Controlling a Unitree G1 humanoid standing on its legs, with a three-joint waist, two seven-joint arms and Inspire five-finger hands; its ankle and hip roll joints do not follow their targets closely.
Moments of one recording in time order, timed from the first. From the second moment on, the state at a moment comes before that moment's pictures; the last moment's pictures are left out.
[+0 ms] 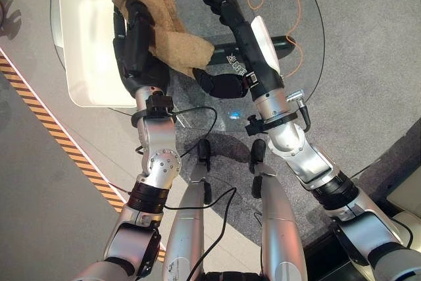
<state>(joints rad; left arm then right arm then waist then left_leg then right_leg) -0.64 0.17 -0.13 0.04 -1.07 -0.49 0.34 -0.75 -0.42 0.51 -0.03 -0.09 -0.06 -0.35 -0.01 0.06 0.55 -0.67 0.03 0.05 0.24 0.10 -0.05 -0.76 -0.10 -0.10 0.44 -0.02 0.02</state>
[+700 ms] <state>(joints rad) -0.63 0.17 -0.04 0.07 -0.97 -0.60 0.45 -0.71 -0.43 0.40 0.00 -0.16 -0.10 -0.55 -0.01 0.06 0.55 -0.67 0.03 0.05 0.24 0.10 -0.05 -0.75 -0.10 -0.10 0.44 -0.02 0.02</state>
